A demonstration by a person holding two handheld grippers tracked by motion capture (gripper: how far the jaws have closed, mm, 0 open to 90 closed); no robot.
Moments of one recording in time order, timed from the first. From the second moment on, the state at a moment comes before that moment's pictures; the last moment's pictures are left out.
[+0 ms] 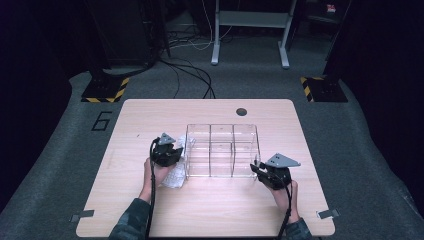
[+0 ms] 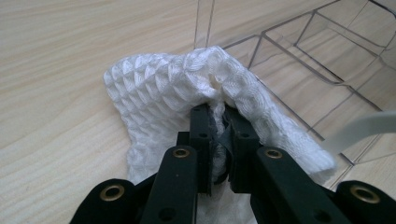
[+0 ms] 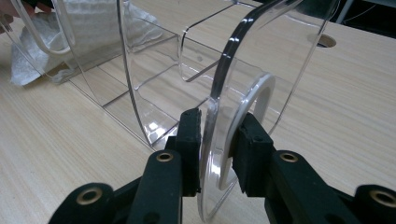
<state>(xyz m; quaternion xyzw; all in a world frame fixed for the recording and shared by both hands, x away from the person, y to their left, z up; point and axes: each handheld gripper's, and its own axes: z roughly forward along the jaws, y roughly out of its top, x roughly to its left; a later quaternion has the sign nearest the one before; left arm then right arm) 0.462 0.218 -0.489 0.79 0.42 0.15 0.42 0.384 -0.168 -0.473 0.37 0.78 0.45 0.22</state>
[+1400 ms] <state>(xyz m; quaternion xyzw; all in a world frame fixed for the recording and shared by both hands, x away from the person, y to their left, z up) 0.419 0.250 -0.469 0.77 0.42 0.19 0.44 0.384 -0.168 -0.475 0.37 0.78 0.46 0.23</state>
